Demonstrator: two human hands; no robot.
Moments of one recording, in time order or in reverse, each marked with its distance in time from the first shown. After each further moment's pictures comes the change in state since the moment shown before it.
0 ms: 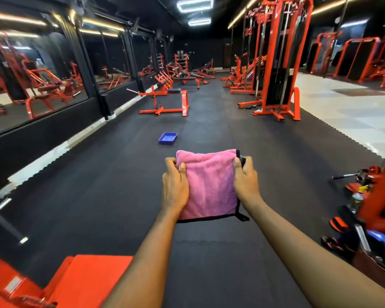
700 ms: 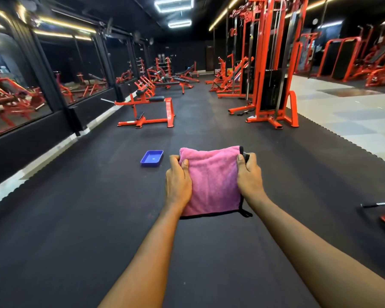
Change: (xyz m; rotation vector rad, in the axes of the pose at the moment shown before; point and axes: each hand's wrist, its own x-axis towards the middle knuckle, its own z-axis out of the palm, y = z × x) left_hand 0.509 -0.158 0.276 -0.036 -0.081 0.048; right_hand 0.527 0.099 0.204 -0.012 0.086 -0.002
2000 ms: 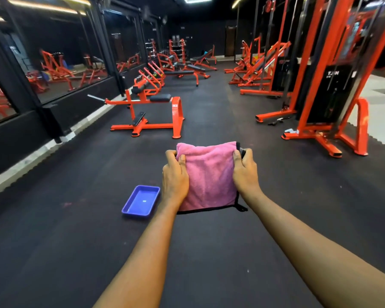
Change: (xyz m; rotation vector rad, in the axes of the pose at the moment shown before) left_hand 0.965 -0.342 0.453 0.040 0.049 -0.109; right_hand 1.016 0.206 0.471 0.009 -0.089 -0.002
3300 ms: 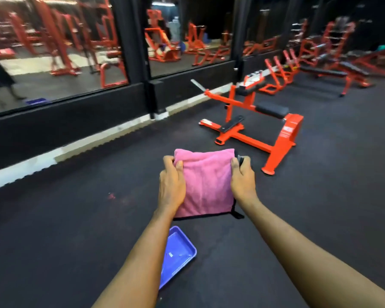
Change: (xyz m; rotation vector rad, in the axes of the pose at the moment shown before) left_hand 0.715 -0.289 0.128 0.252 0.515 -0.357; right_hand 0.697 0.093 0.584 0.079 -0.656 -0.099
